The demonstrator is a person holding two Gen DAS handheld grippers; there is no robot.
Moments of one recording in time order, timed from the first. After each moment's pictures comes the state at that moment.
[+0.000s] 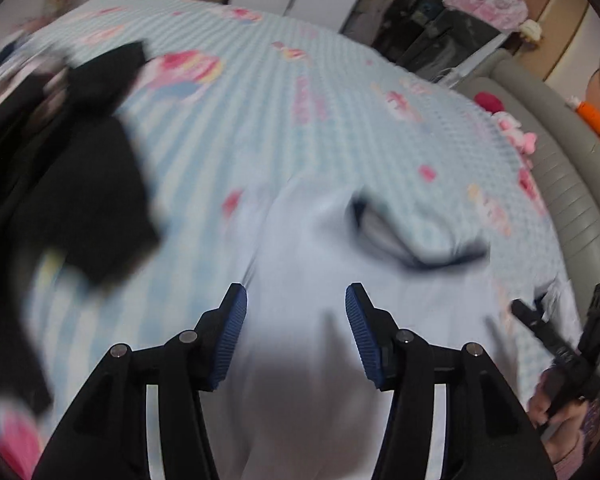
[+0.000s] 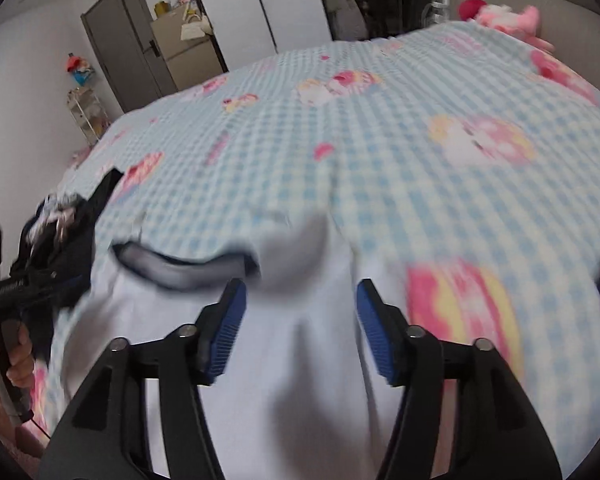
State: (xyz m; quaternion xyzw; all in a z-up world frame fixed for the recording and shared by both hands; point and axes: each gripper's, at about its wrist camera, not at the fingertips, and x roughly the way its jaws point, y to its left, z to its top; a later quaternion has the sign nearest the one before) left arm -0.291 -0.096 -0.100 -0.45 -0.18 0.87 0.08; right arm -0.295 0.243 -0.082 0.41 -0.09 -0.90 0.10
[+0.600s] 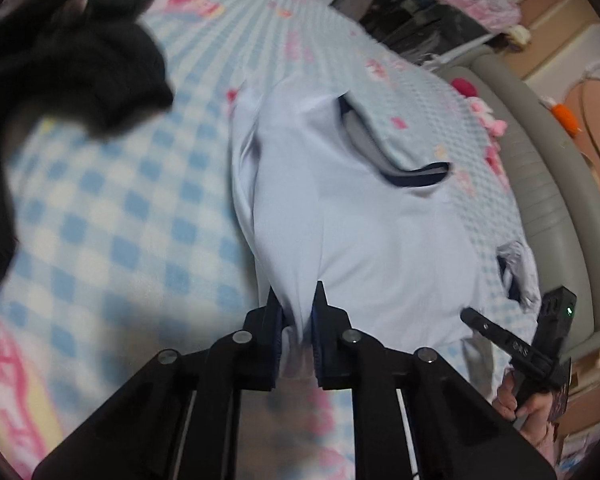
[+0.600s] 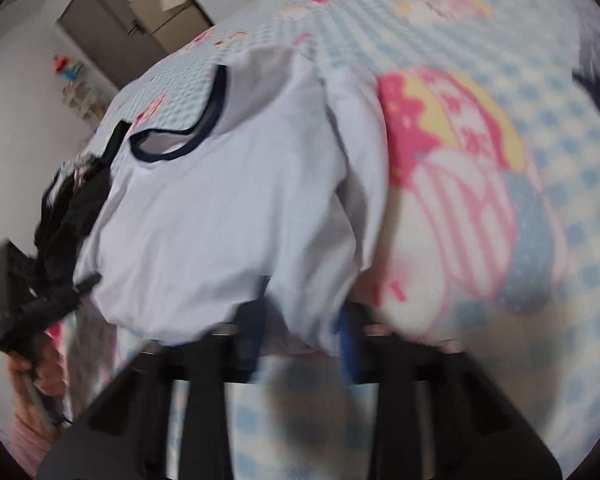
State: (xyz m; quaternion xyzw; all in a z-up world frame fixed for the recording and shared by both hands) left arm -0.232 -0.095 -0.124 -0.48 -0.22 0.84 0.15; right arm -0.221 0.261 -0.128 0.49 -0.15 -0.85 0.12
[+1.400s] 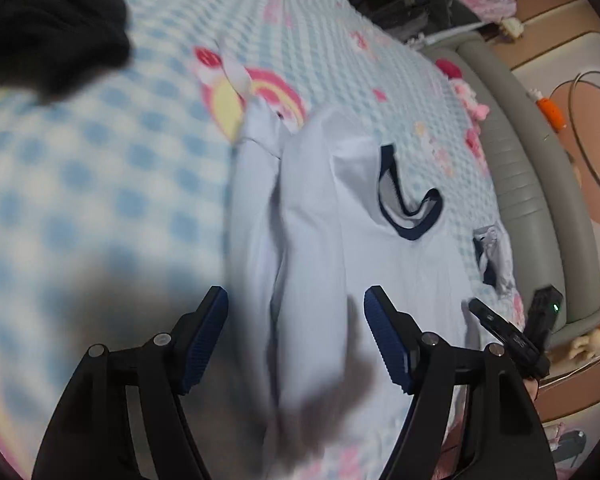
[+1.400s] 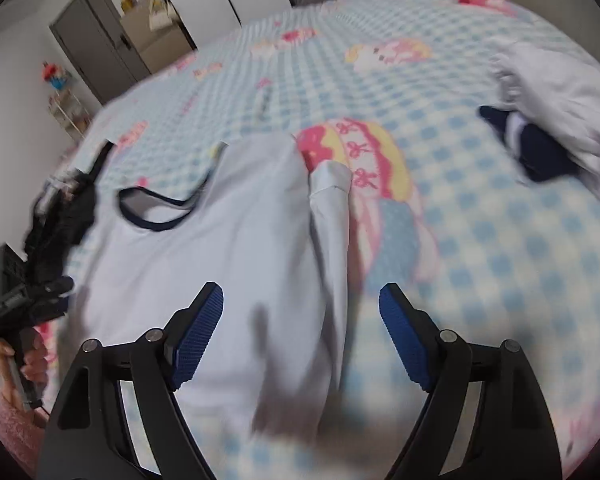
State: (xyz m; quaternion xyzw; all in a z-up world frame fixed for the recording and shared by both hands) left arm -0.256 -0.074 -0.158 -0.53 -0.25 0.79 0.20; right arm -0.202 0.316 -0.101 0.48 -0.12 -0.86 0.06
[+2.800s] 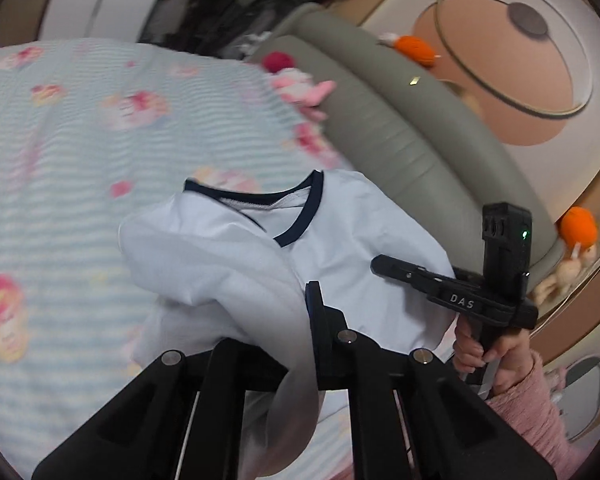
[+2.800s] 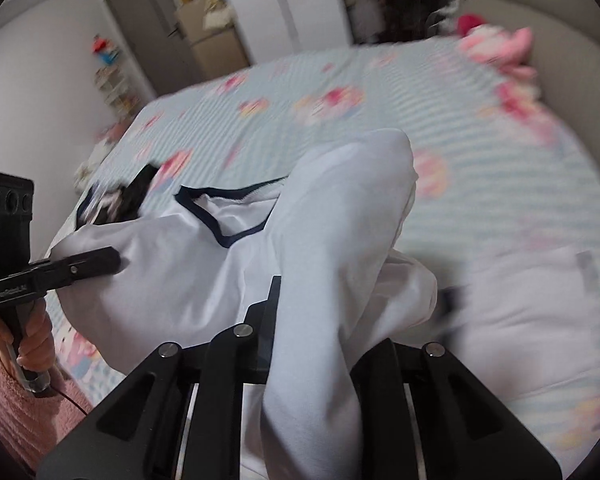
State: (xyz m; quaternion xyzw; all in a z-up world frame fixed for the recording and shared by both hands) left arm -0.280 0.182 0.086 -0.42 -0.17 0.80 0.38; right arm -0.272 0.408 0.094 0.45 -0.07 -0.88 0.13
